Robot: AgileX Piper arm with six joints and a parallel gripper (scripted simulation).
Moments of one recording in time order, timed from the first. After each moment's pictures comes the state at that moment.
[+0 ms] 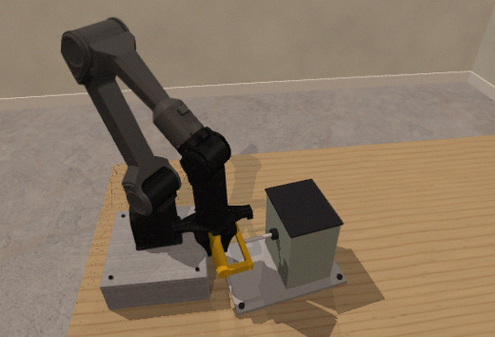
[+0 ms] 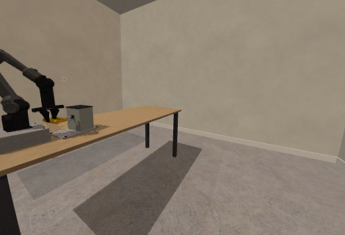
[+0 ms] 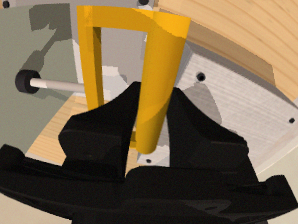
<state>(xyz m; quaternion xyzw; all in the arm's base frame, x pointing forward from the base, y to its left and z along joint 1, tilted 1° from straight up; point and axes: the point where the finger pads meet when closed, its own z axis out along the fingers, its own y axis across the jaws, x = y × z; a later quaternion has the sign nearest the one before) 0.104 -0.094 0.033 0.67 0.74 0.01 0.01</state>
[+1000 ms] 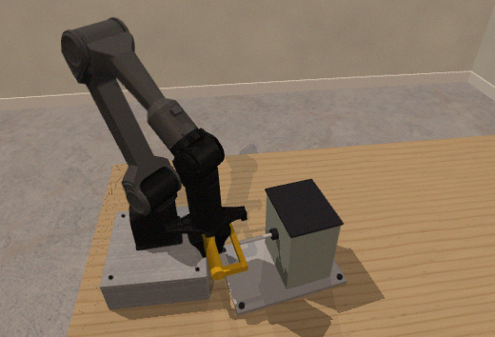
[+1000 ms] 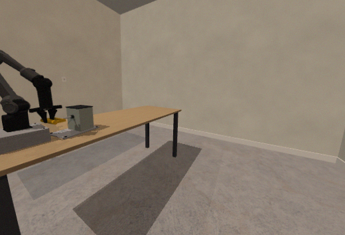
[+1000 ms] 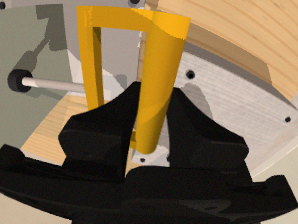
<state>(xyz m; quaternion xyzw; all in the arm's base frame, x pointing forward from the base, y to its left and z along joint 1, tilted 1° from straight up) 0.093 -0.095 0.032 0.67 0.74 0.01 0.01</state>
